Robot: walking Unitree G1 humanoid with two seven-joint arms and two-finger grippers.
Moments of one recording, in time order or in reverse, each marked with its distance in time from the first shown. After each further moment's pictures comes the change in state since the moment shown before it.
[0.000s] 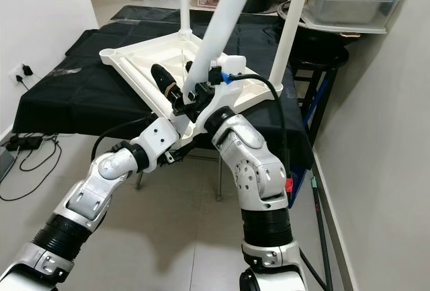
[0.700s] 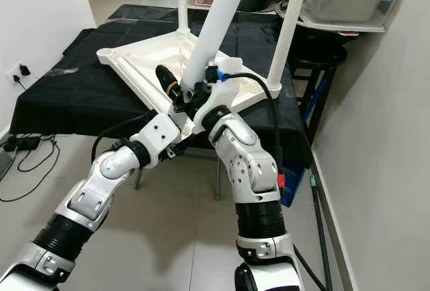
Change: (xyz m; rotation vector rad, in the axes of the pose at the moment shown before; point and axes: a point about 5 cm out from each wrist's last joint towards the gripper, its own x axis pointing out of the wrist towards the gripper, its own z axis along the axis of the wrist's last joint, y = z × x) left arm 0.000 -0.002 0.000 0.009 0.006 -0.002; right arm 0.010 0.001 -0.003 0.019 -0.006 -0.022
